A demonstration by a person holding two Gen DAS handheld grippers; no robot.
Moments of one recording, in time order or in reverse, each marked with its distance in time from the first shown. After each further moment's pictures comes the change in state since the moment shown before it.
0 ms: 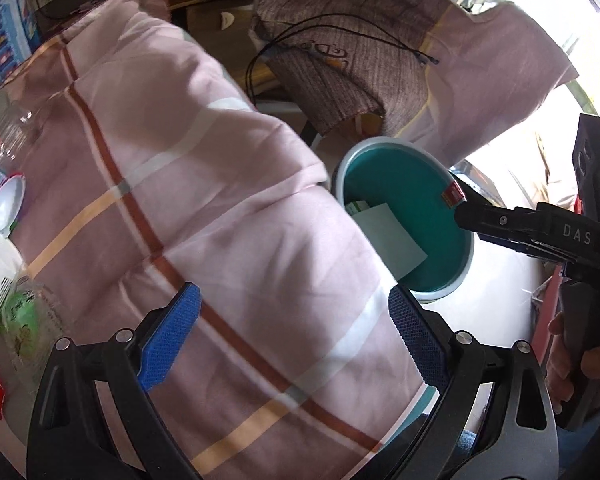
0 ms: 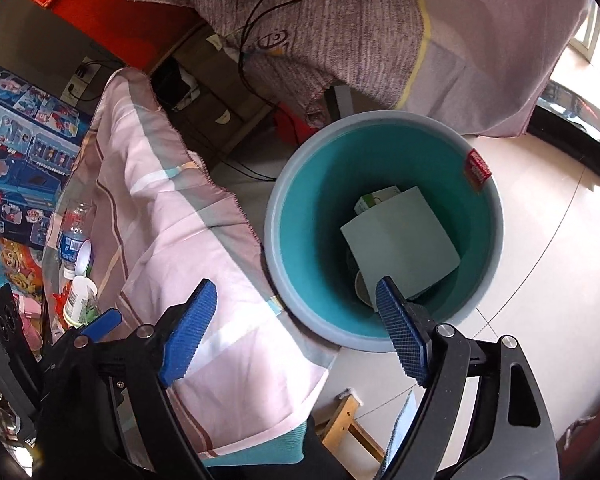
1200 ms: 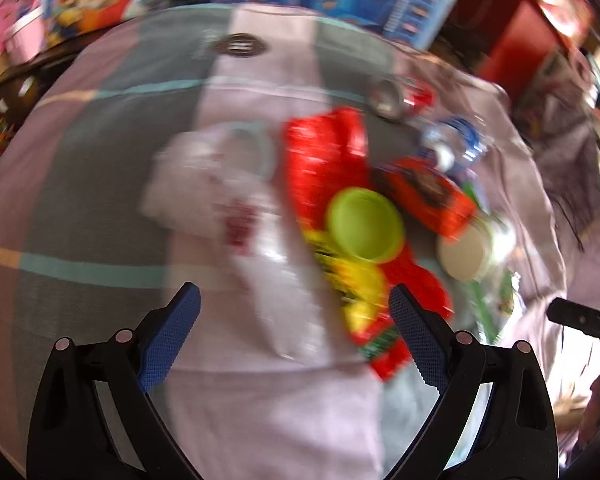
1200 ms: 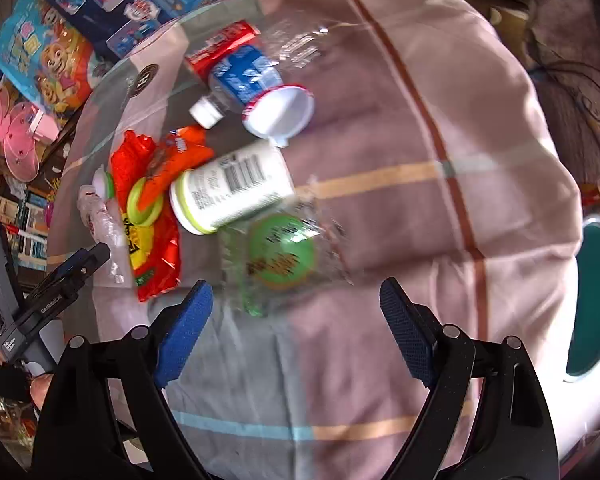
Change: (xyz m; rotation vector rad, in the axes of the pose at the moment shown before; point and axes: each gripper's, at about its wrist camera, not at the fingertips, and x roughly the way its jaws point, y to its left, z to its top) left arm -0.149 0.356 -0.162 -0.638 -0.200 0.292; right arm 0.099 0.336 -0.095 -0.570 0.224 0.014
